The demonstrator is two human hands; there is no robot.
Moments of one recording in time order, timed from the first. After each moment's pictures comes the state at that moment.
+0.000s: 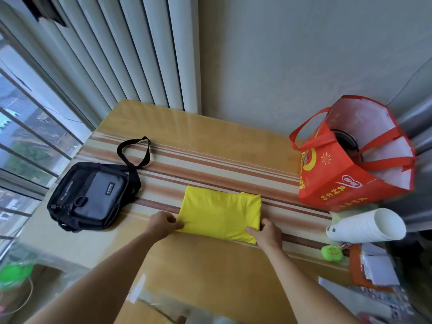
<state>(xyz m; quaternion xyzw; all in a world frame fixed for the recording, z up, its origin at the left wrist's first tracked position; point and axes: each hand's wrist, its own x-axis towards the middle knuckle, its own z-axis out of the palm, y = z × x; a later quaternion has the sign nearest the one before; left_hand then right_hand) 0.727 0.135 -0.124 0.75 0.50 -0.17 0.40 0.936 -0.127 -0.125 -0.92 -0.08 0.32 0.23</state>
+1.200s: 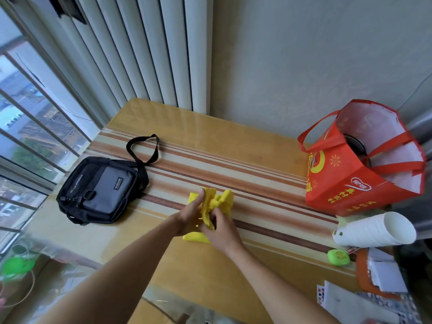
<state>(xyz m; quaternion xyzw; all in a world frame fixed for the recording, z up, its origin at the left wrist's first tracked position) 0.776 0.102 -0.091 0.44 0.36 -0.17 0.81 0.839 -0.039 -0.075 -0.81 -0.32 0.35 0.34</state>
